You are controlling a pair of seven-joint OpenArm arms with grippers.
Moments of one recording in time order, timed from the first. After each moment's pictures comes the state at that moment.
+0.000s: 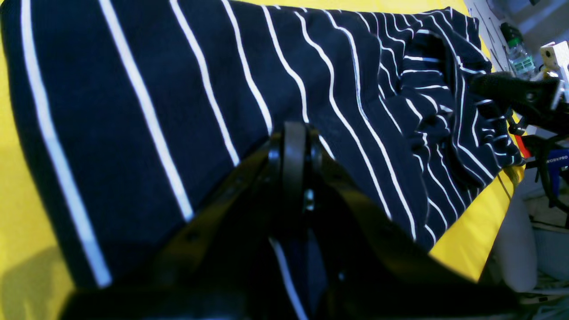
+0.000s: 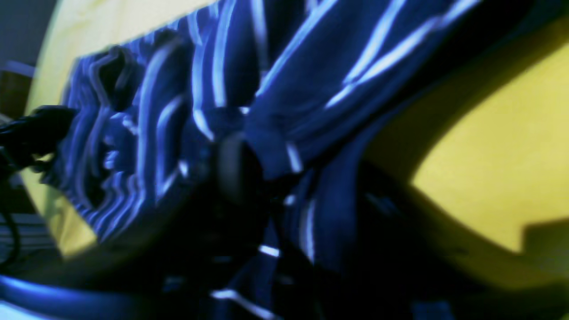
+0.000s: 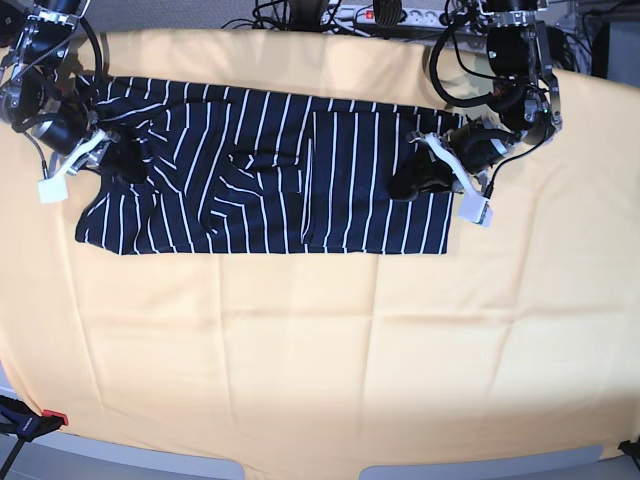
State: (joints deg) left arm 10.6 -9.8 -13.3 95.2 -52.3 -40.2 54.2; right arm -12.3 17.8 31.9 83.6 59.8 42.0 -65.2
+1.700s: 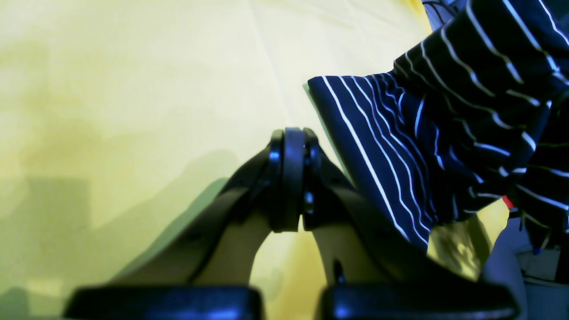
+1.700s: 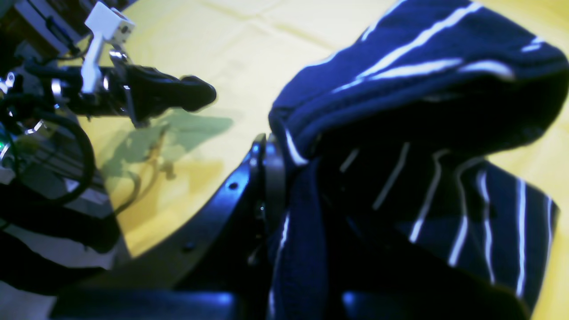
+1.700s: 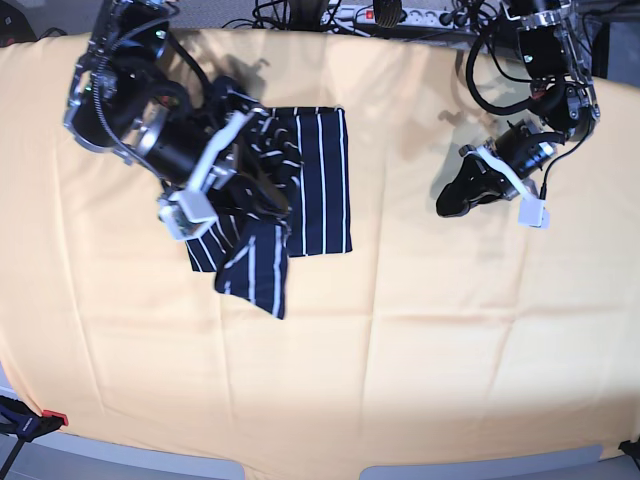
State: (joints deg) left arm 10.7 -12.8 -23.2 95.2 -62.9 -40.2 57.4; right arm -10.6 -2.0 8.5 123.9 44.6 41.6 -65.0
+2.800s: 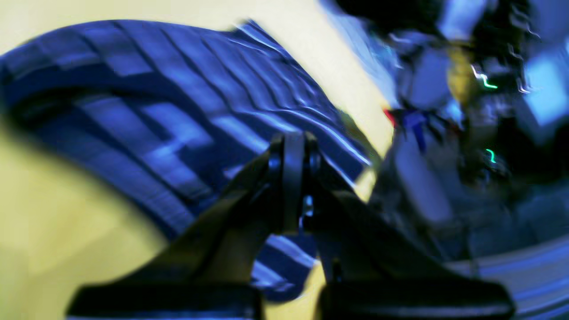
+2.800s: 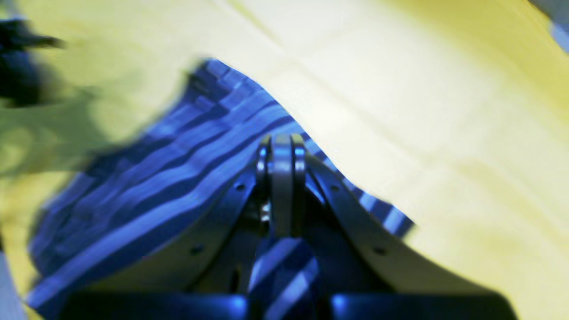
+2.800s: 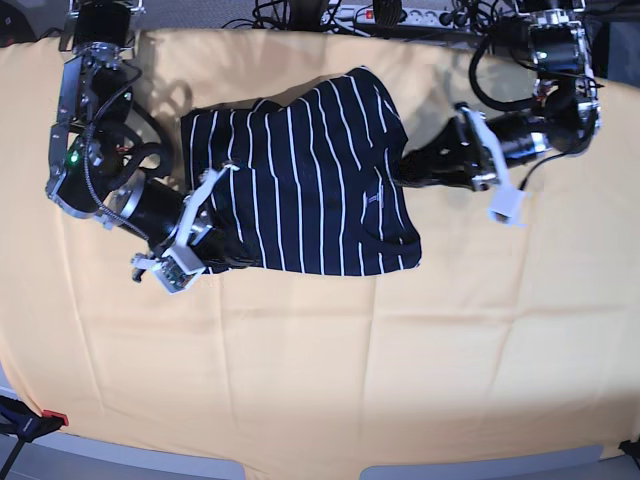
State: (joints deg) left arm 11.6 -18.1 -12.7 105.1 -85.7 -43.7 74.1; right arm 1.6 14.0 3.8 111.8 37.2 41.8 -56.6
